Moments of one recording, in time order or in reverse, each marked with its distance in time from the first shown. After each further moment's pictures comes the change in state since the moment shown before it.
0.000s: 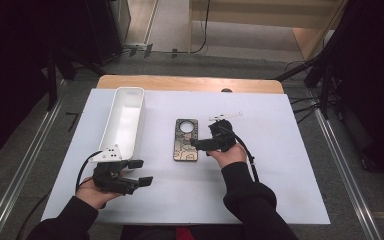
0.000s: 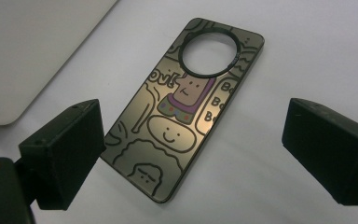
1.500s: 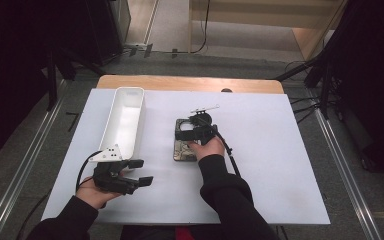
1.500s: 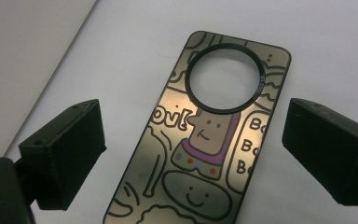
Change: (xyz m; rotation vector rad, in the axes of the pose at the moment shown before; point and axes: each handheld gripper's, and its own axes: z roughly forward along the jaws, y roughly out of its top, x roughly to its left) left arm 0.000 0.001 0.000 -0.002 -0.005 0.003; right arm 0.031 0.030 0.048 0.052 -0.118 0.117
